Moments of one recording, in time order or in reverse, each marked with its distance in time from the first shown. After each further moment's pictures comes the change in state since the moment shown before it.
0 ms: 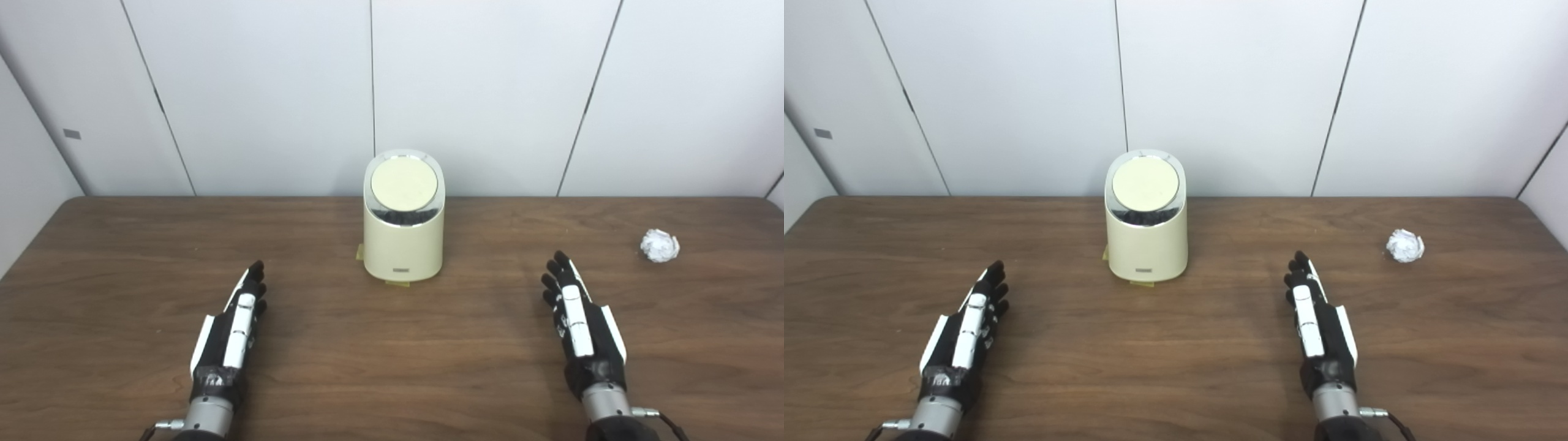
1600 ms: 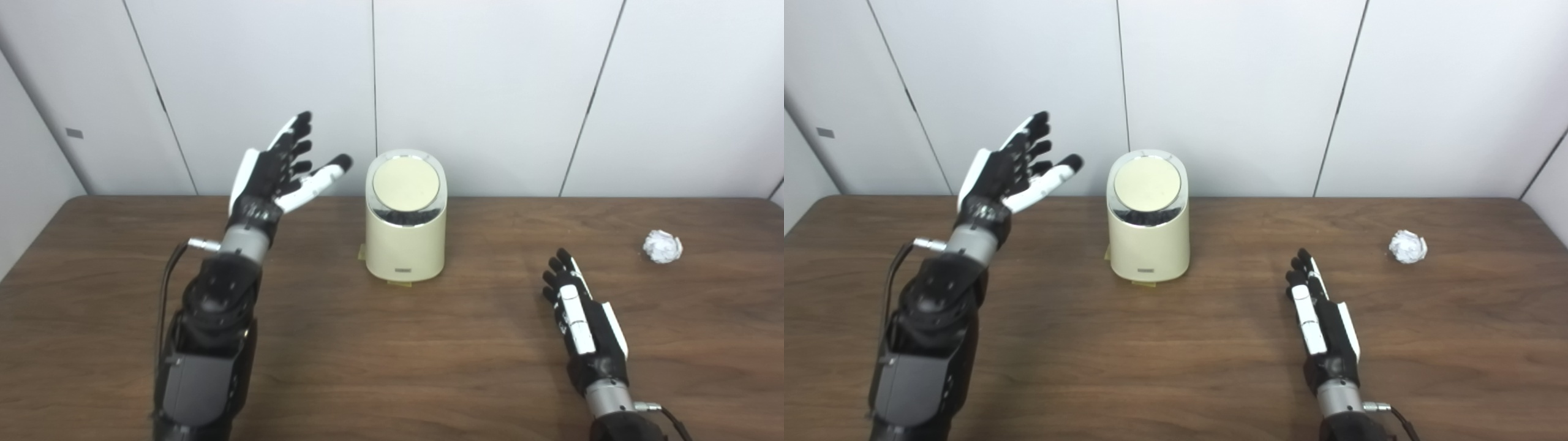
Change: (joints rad) left arm -0.603 0.078 -0.116 0.097 0.292 0.301 -0.055; right arm -0.036 -0.030 0.001 0.058 0.019 -0.045 0.018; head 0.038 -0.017
